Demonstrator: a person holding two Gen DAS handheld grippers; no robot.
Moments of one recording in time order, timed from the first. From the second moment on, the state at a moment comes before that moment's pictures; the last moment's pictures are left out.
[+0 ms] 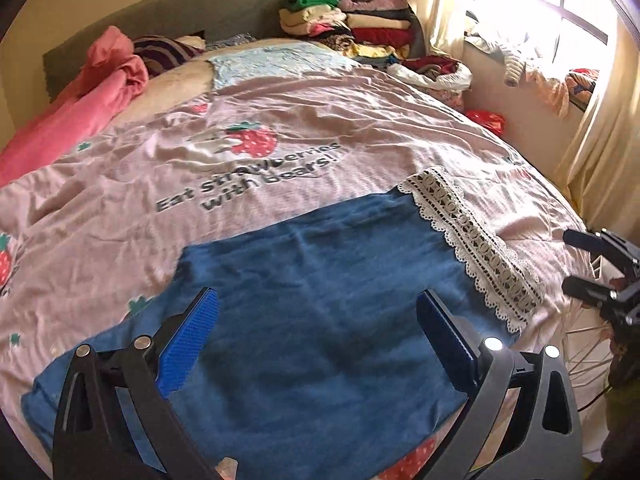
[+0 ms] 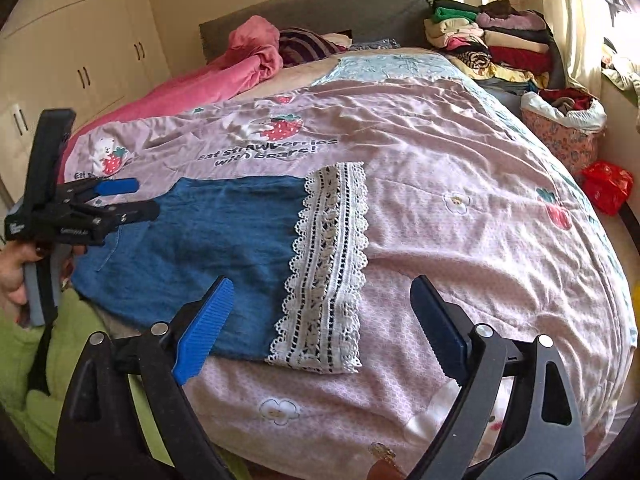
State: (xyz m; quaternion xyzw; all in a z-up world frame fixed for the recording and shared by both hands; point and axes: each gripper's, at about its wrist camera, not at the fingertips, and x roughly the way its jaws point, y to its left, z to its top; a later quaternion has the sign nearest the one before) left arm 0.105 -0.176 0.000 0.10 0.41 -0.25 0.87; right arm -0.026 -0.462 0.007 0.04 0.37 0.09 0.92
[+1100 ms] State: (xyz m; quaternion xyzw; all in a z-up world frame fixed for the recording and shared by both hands) left arm 0.208 -0.278 -0.075 0.15 0.46 -0.38 0.79; right arm 0.012 -0.454 -0.057 0.11 0.44 0.15 0.88
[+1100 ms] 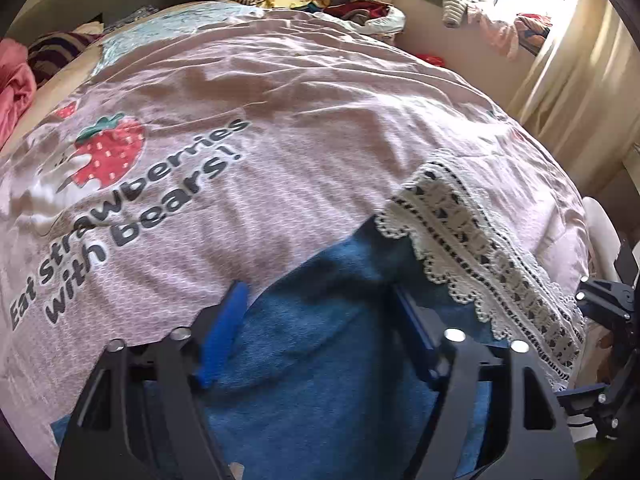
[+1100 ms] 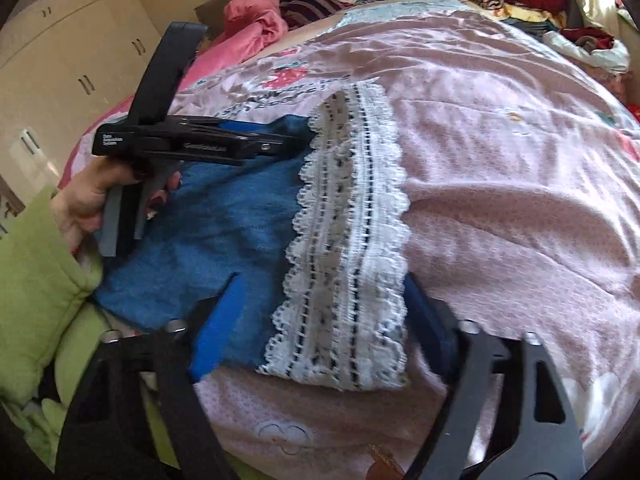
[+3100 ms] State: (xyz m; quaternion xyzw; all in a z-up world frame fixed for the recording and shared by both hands) left arm 0.157 0.024 -0.060 -0.25 0.39 -0.25 0.85; right arm 0.009 -0.185 -0.012 -0.09 0.40 0.40 0.82
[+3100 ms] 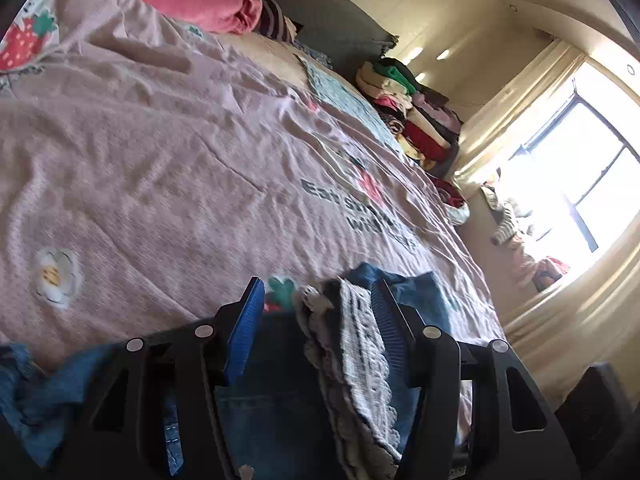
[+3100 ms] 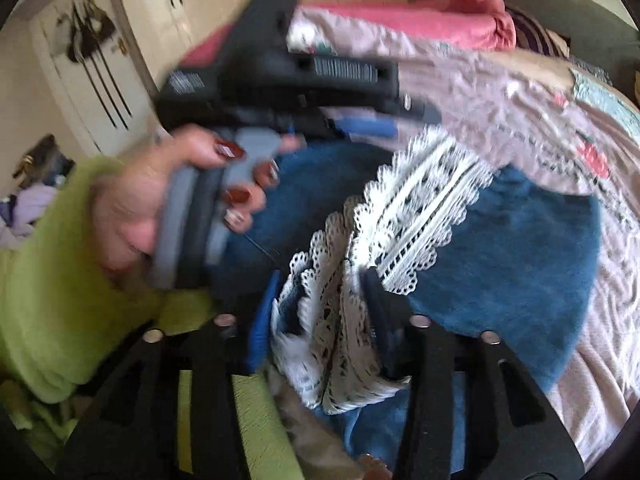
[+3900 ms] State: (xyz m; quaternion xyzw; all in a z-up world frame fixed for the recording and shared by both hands) left arm 0.159 -0.007 -0.063 -0.24 0.39 -0.25 0.85; right arm 0.159 -0.299 -0.040 0.09 0.46 0.28 0.84
